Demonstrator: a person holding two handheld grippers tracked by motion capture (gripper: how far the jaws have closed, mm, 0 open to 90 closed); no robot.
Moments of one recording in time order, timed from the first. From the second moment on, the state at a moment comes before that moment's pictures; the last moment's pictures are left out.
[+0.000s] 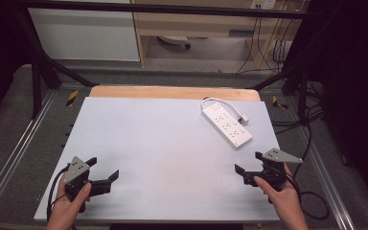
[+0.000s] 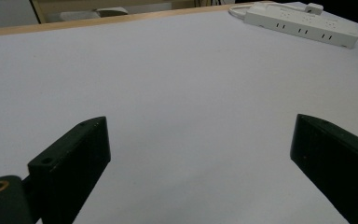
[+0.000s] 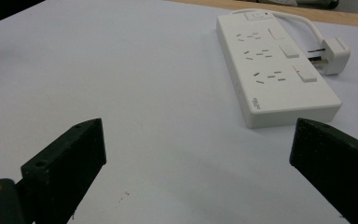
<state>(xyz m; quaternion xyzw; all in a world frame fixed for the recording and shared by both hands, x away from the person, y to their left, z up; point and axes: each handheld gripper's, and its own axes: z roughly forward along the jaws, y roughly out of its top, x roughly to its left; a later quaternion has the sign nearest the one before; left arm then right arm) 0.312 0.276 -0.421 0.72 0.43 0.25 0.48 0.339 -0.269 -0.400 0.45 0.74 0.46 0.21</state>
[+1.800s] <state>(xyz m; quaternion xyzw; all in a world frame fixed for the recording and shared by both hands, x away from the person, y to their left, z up) 0.312 0.278 -0.423 0.73 0.43 0.25 0.47 0.405 -0.282 -0.332 0.45 0.71 0.48 0.24</state>
